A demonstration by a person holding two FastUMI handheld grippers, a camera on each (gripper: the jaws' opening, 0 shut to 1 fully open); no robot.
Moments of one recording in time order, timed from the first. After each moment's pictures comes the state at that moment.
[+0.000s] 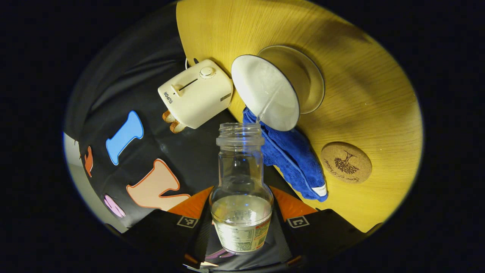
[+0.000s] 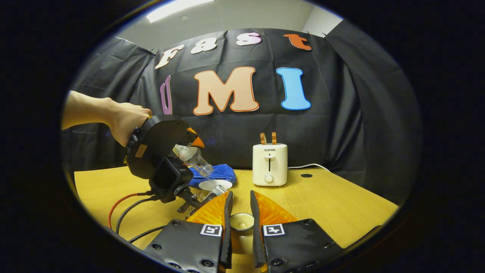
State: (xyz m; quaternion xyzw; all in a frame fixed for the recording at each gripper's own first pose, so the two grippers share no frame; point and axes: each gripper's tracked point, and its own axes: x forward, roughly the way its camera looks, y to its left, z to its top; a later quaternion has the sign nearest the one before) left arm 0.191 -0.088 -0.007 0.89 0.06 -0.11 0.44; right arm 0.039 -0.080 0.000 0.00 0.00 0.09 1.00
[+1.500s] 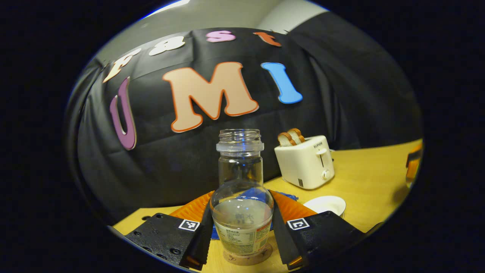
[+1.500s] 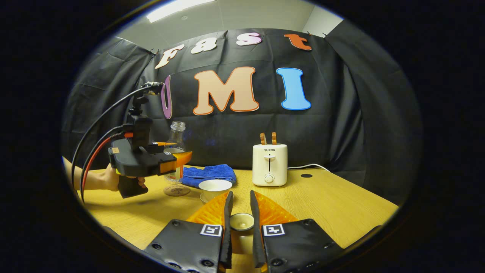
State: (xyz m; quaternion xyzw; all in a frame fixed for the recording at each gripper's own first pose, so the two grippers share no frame) left arm 0.195 -0.121 -0.020 0.10 -0.05 -0.13 0.99; right arm 0.038 -0.080 0.001 0.00 0.00 0.09 1.00
